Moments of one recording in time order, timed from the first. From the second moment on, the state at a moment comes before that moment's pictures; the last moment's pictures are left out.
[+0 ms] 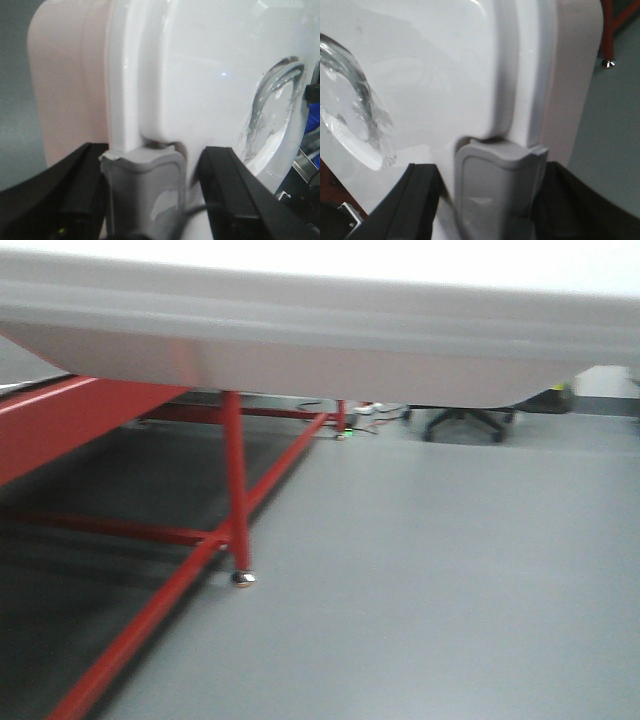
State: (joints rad) left arm 0.00 0.87 -1.00 -1.03 1.12 0.80; right arm -0.18 0.74 -0.81 1.08 1.14 -0.75
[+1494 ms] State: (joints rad) left arm 0.00 0.87 -1.00 -1.03 1.13 0.80; right arm -0.18 0.74 -0.81 1.08 1.14 -0.75
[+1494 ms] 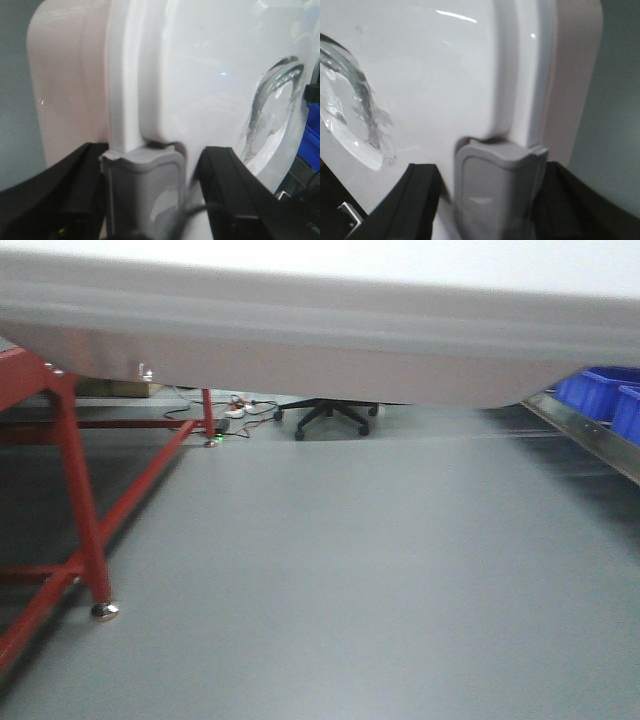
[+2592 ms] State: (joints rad) left arm 0.00 0.87 -1.00 -1.03 1.13 0.80; right arm -0.18 0.74 -0.81 1.08 1.14 -0.75
